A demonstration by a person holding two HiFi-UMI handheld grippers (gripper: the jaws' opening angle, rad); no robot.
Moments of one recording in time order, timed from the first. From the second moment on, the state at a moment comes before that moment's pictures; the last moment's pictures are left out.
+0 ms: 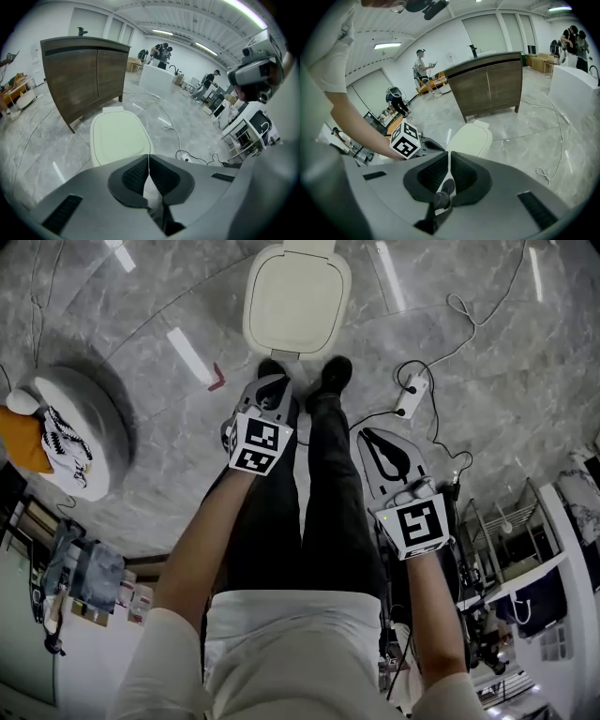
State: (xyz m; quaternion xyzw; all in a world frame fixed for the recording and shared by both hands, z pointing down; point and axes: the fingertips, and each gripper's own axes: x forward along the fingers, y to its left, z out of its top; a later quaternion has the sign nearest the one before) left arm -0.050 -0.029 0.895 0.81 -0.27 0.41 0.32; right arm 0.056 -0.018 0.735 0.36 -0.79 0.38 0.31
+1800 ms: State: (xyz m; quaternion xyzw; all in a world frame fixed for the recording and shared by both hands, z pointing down) left arm -0.071 -0.043 0.946 0.73 -0.34 0.49 0.32; right arm 0.068 -0.014 0.744 0.37 -0.79 0.38 0.32
